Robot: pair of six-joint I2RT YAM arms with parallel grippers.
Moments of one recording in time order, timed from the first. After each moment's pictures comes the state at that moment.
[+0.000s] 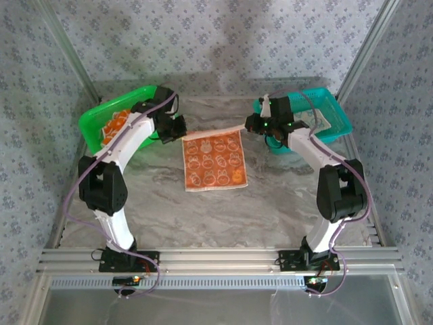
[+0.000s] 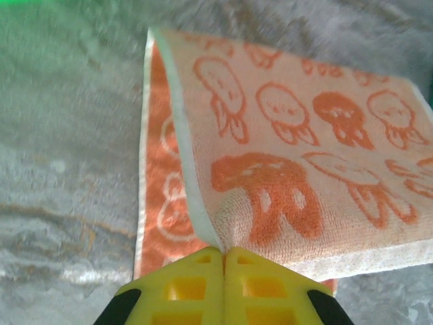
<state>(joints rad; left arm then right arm) -0.35 1.81 1.63 -0.93 0.17 -0.68 0.29 1.72 1.30 -0.25 -0.37 0.45</state>
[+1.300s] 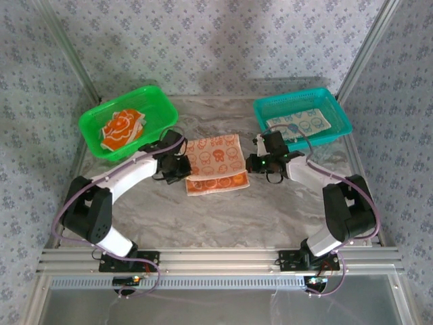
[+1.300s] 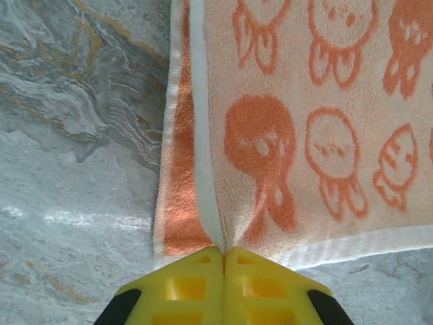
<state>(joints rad) -0.52 1.55 1.05 -0.68 0.14 -0.89 0.40 1.54 0.89 -0.28 -0.31 0.37</state>
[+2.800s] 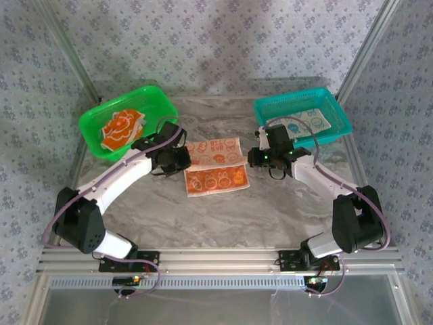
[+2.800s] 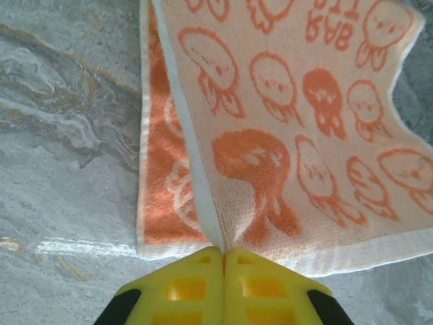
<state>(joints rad) -0.55 1.46 1.16 -0.79 0.08 -0.89 0.39 1.45 0.96 -0.35 -0.26 0.33</state>
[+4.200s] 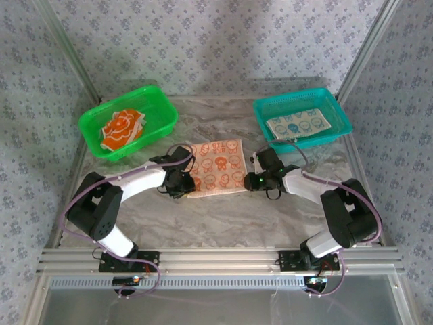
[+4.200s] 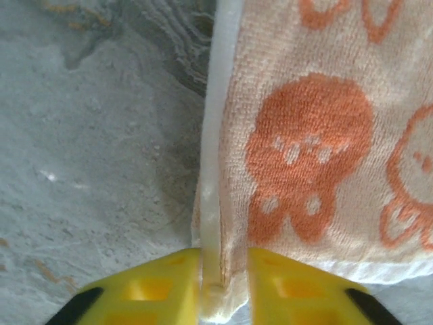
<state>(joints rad) -0.61 1.59 0.91 -0.62 0.12 -0.93 0.49 1.50 0.73 -0.26 -0.20 0.36</state>
